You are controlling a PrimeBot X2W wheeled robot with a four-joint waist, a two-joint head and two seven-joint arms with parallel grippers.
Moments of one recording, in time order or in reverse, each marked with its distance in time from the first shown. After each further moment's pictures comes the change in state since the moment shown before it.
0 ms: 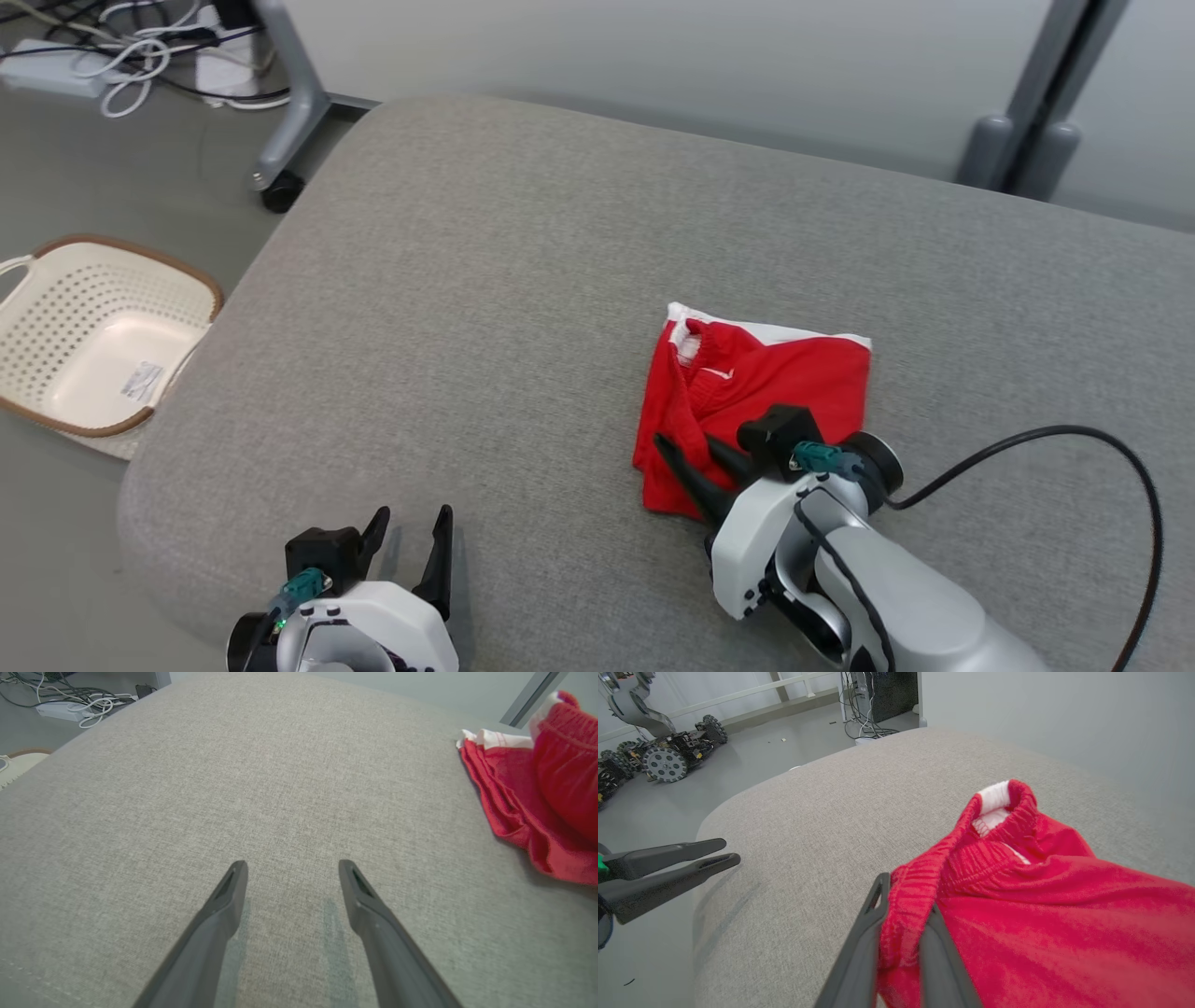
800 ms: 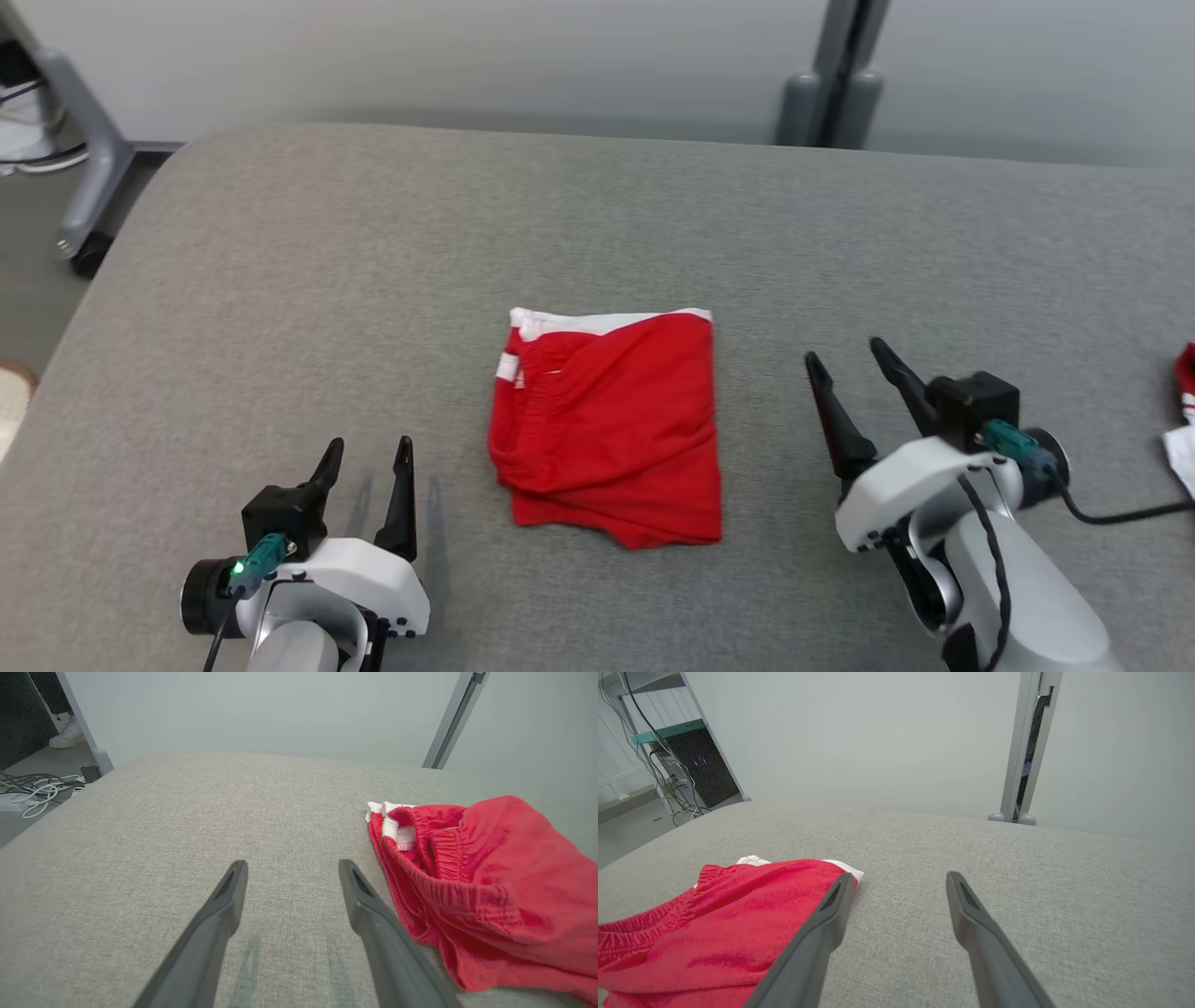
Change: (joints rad) left arm 0.019 -0.001 0.131 -0.192 0.145 0.041 0.000; right arm 0.121 -0.001 -0.543 -0.089 -0.242 0.000 -0.076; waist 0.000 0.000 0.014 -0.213
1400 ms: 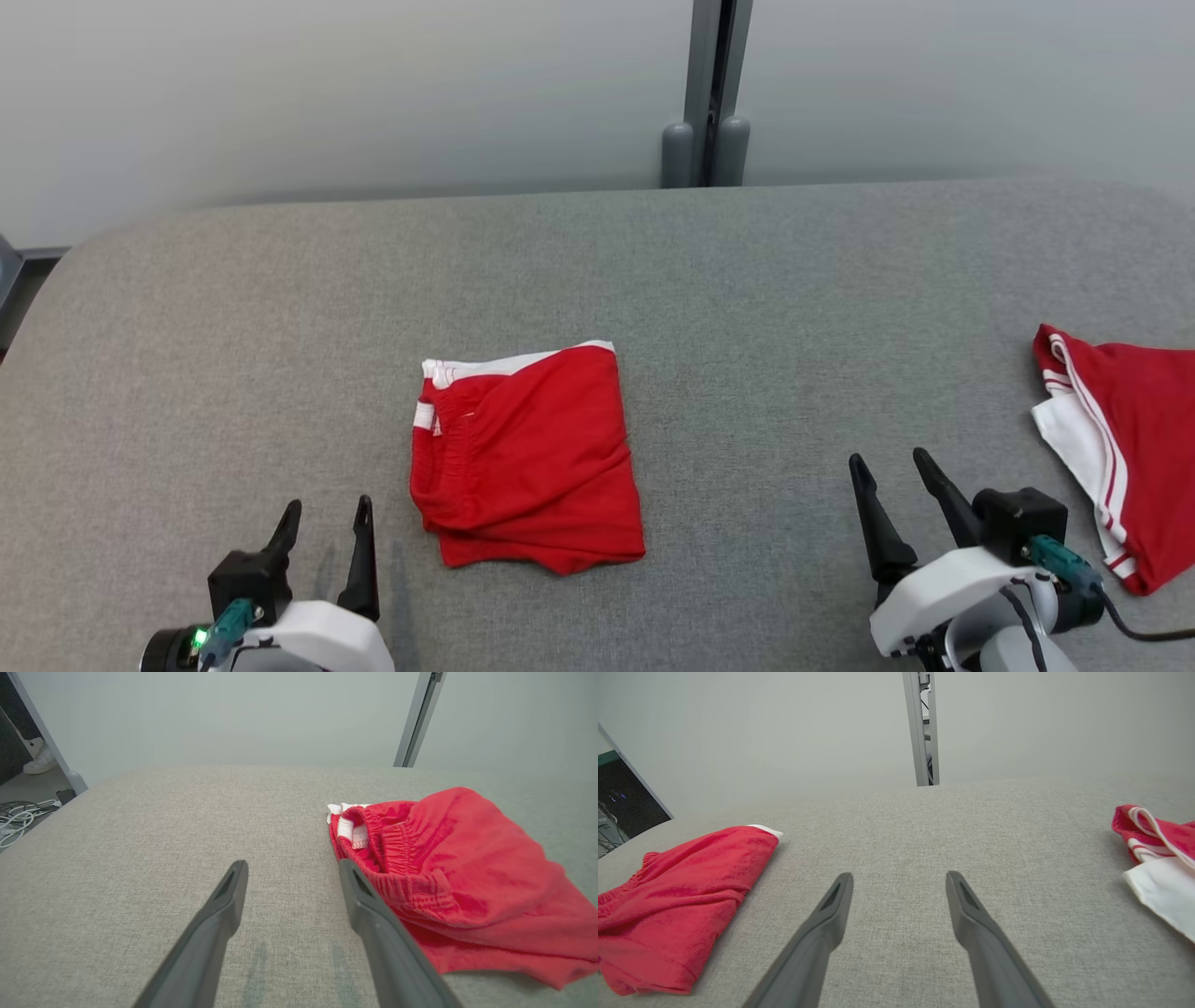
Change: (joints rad) left arm 0.115 0.000 0.112 -0.053 0.097 -0.010 0.000; right arm 0.245 0.001 -0.108 -0.123 0.028 0.000 0.000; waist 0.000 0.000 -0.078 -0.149
